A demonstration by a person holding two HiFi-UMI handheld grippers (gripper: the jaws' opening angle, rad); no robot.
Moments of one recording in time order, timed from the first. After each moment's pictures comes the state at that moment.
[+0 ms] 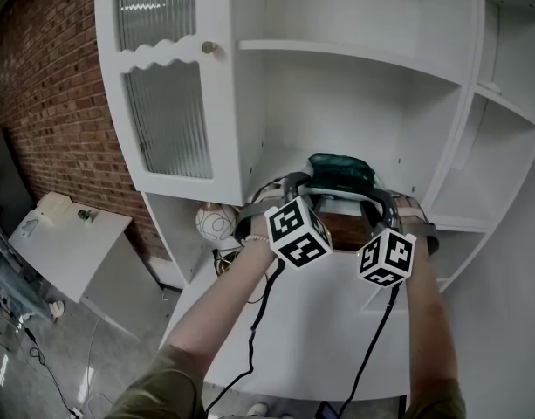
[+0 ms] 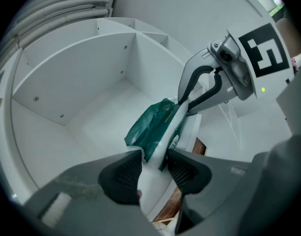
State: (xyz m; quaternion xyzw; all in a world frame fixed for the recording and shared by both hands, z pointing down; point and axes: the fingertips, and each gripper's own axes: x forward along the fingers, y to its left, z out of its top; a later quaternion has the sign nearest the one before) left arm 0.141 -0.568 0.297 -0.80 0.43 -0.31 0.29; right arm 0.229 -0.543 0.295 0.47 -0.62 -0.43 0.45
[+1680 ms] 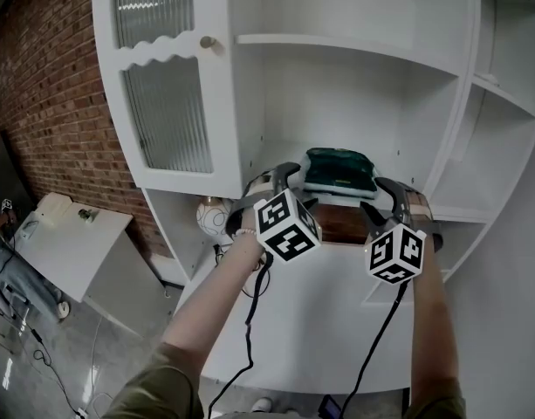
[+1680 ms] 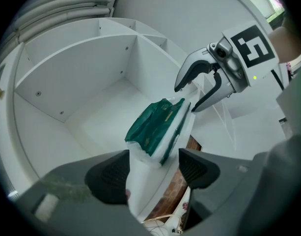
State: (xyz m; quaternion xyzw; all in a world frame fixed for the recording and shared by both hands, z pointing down) left arm 0.128 -0.559 0.302 -0.81 0.40 -0.32 0.28; right arm 0.234 -0.526 0.289 0.49 -0.66 -0.40 0.41
